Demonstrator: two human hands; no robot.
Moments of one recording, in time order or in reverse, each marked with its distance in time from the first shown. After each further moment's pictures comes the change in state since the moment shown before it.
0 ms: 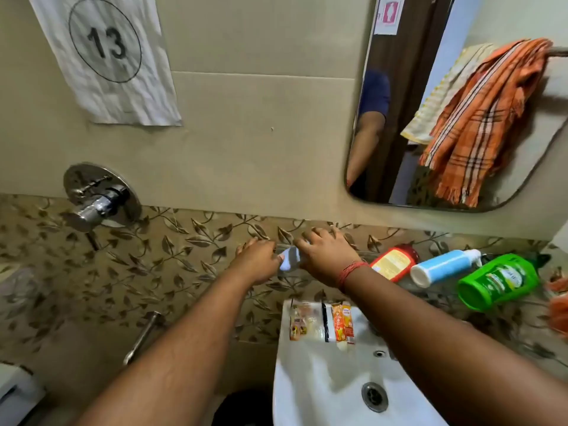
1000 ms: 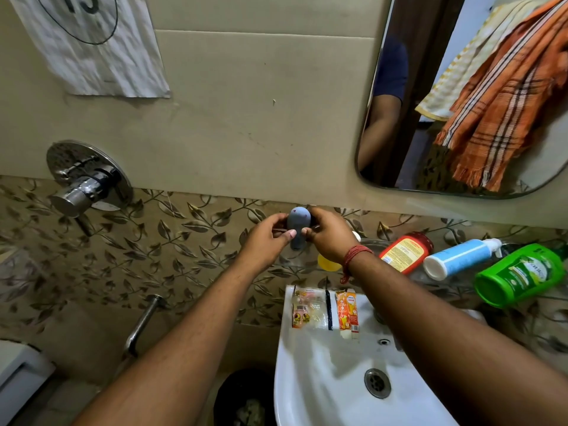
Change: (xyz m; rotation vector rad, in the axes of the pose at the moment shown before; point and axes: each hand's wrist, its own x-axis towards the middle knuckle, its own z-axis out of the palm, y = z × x) left_hand 0.001 0.010 0.005 -0.819 0.112 -0.010; right_hand 0.028 0.004 0.012 0.954 0.089 0.313
